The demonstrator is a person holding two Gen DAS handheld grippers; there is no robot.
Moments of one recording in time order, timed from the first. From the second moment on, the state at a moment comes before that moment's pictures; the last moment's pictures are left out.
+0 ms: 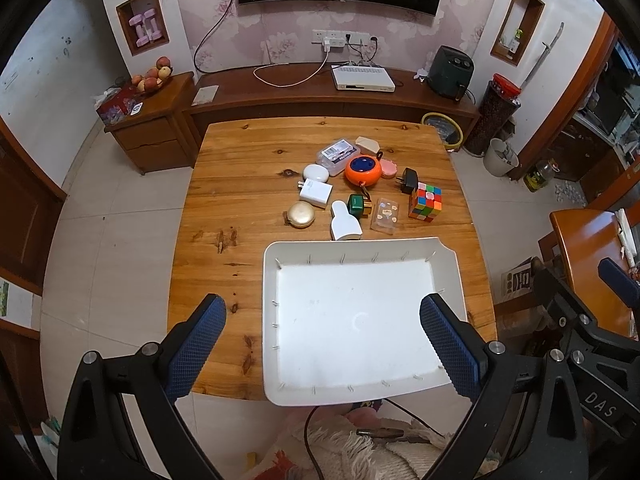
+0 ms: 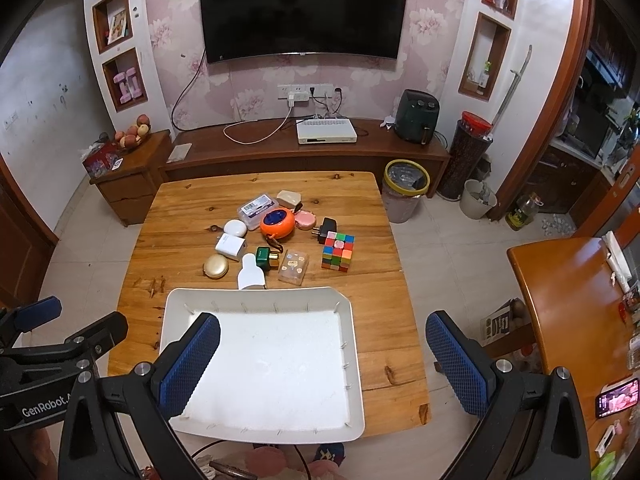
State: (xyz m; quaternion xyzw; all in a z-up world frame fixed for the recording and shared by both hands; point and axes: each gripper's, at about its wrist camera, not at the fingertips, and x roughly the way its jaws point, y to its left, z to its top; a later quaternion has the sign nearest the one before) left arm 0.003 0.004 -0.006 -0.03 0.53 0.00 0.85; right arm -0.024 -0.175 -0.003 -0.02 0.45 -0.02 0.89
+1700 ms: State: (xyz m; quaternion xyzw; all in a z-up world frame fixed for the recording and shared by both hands) left arm 0.039 0.037 0.009 -0.01 0.49 -0.08 0.87; right arm -0.017 -0.141 0.014 0.00 0.42 -0.09 0.90
